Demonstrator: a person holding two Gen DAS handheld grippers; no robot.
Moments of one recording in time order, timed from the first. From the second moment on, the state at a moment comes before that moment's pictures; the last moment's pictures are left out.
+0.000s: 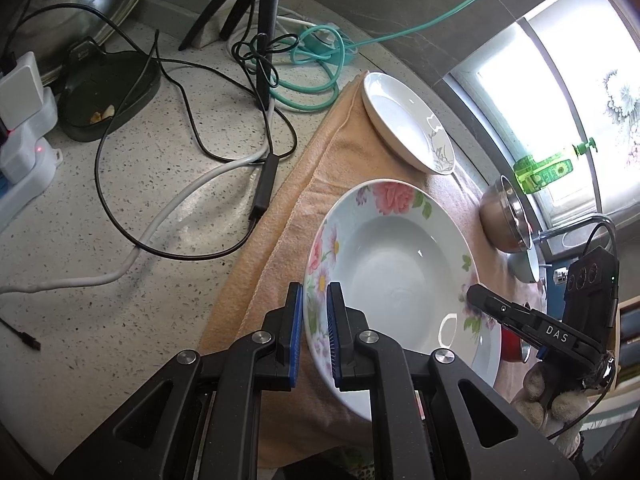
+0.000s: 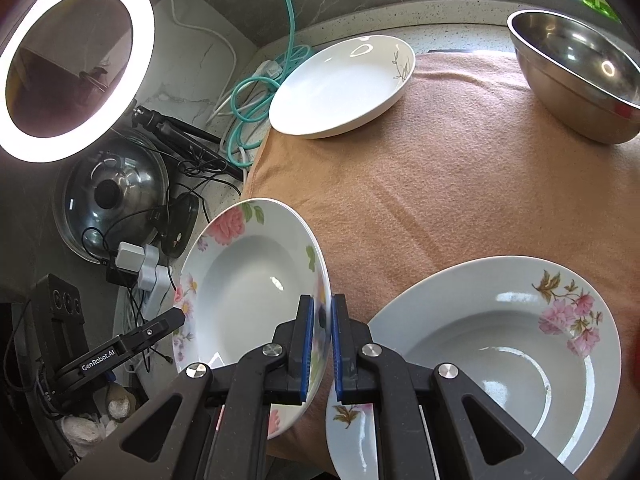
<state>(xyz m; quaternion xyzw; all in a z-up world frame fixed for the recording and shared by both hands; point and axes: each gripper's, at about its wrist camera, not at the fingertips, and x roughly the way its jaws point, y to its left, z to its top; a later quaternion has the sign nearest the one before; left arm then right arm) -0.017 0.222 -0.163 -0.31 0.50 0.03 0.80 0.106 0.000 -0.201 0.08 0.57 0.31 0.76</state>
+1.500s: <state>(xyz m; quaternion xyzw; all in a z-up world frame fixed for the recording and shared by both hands) 0.016 0.084 -0.165 -0.25 0.55 -0.08 0.79 0.071 -0.161 -0.196 0.16 0.56 0.20 0.79</state>
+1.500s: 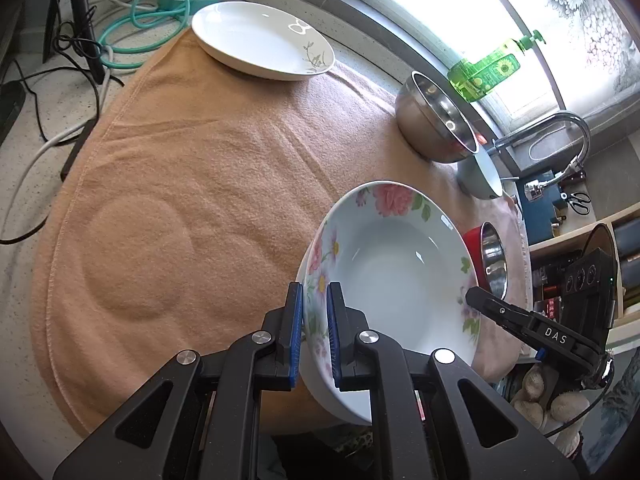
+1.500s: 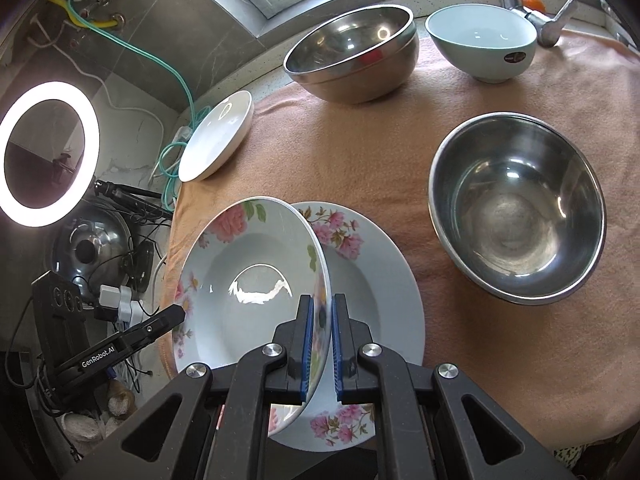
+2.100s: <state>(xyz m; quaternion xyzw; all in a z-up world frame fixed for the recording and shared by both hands) 0.017 0.064 -0.176 -0.23 0.57 -0.09 0.79 0.064 -0.179 -0.214 0.17 0.57 0.18 0.79</state>
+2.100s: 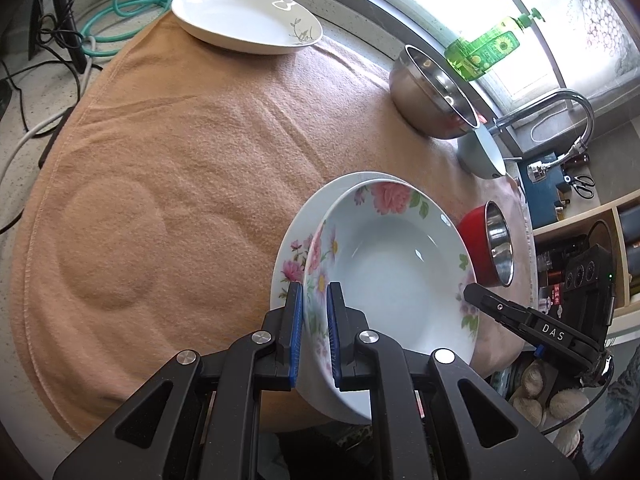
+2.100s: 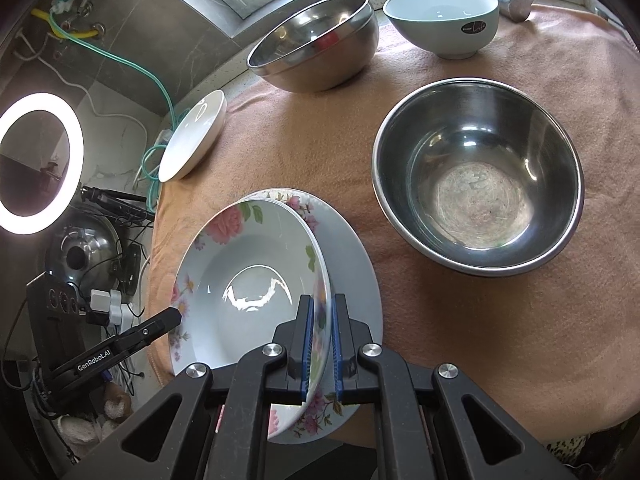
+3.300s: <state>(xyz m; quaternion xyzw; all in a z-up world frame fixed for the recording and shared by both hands) 0.019 0.056 -0.179 -0.20 0.57 -0.10 0.79 0.065 -0.170 -0.222 0.14 0.57 0.17 0.79</state>
